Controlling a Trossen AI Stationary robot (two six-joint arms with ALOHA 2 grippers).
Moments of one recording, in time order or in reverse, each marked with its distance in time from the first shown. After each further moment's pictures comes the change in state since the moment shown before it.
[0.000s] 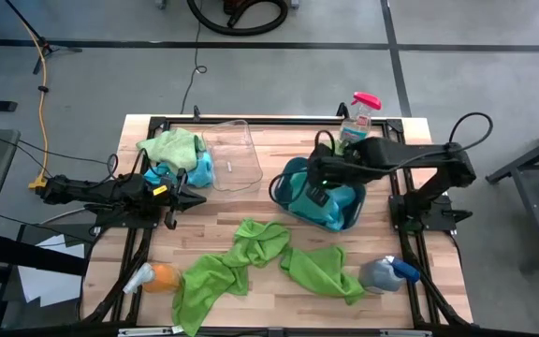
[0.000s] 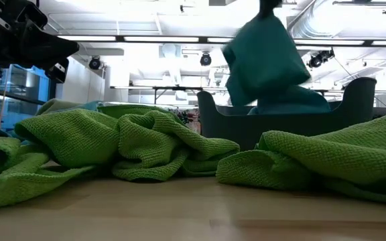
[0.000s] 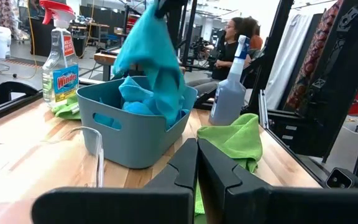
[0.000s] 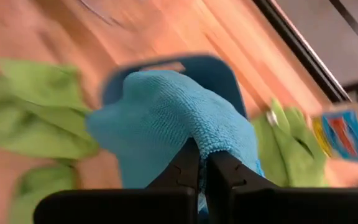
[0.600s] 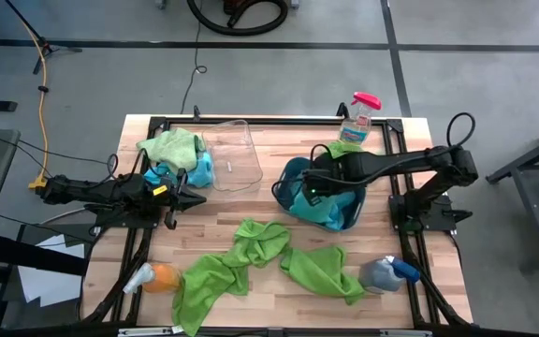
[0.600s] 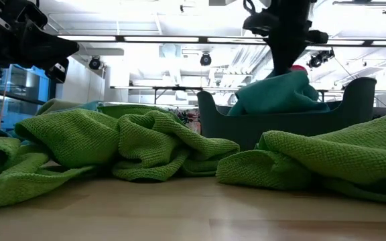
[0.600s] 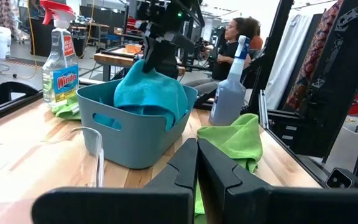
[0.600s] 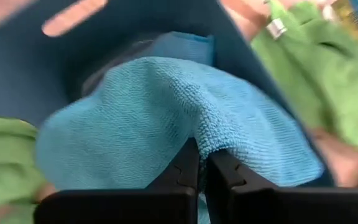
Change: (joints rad) left arm 0.000 0.000 0.000 0.000 0.000 0.000; right arm -0.060 -0.027 -0.403 0.200 -0.076 0.393
